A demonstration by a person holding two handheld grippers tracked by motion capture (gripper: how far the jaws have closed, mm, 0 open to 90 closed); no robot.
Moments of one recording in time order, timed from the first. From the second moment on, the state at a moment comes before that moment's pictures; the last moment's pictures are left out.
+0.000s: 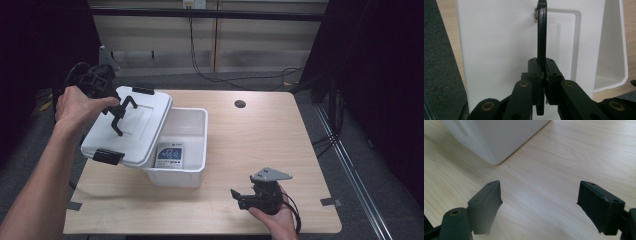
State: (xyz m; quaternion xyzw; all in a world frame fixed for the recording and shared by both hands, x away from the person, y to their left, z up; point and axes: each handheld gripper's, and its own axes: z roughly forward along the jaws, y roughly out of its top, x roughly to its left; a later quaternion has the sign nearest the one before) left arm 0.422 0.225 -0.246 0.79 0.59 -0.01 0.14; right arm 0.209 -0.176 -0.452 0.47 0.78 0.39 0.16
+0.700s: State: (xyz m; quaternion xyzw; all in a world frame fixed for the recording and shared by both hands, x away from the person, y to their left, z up) left arm 0.421 0.190 -0.245 0.80 0.58 -0.01 0.13; right arm 0.209 -0.176 -0.452 0.46 0.78 0.39 0.16
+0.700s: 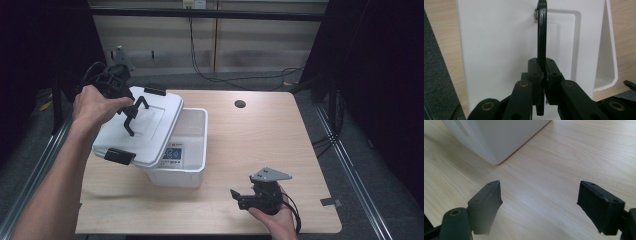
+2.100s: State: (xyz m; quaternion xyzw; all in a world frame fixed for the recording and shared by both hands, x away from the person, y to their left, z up) left arm 0.417 0.114 -0.250 0.75 0.65 0.00 0.11; right arm 0.207 -0.178 -0.451 0.46 0.78 0.40 0.16
